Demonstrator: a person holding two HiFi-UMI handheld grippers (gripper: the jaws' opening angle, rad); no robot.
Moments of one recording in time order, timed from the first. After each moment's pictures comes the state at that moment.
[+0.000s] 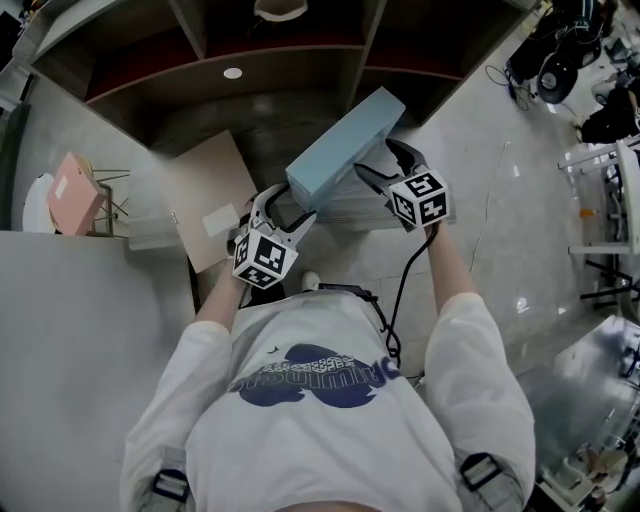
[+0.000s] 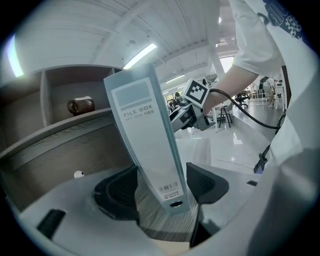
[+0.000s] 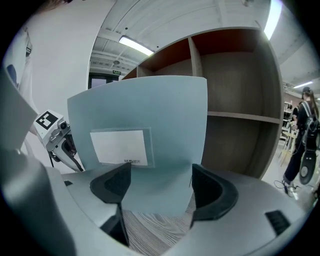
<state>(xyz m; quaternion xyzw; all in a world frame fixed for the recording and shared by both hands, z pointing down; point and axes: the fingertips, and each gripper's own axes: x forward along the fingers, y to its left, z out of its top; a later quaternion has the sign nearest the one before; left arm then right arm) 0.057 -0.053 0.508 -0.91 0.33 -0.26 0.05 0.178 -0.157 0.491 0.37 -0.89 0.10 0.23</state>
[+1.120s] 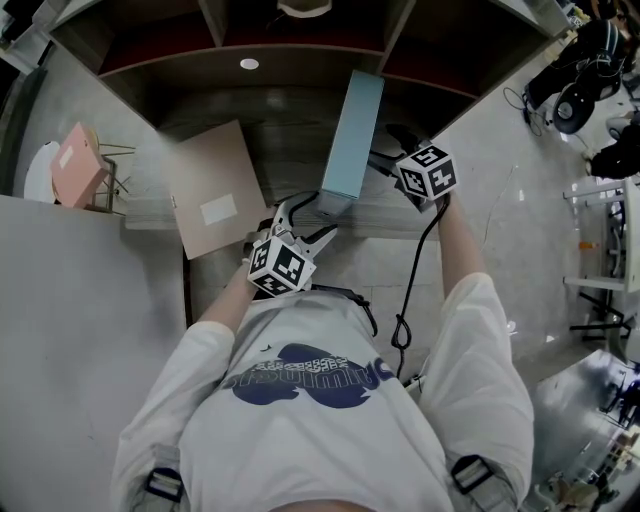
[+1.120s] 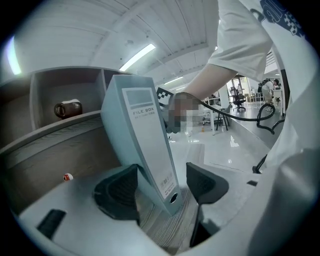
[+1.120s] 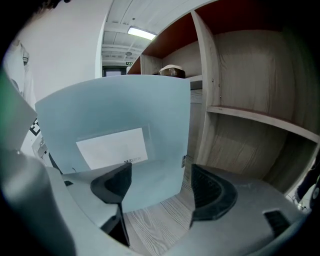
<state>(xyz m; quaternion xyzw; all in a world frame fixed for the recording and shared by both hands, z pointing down) 0.107 -0.033 0.507 -0.91 0.32 -0.25 0.04 0.165 -0.205 0.497 0.27 -0.91 0.10 0.29</state>
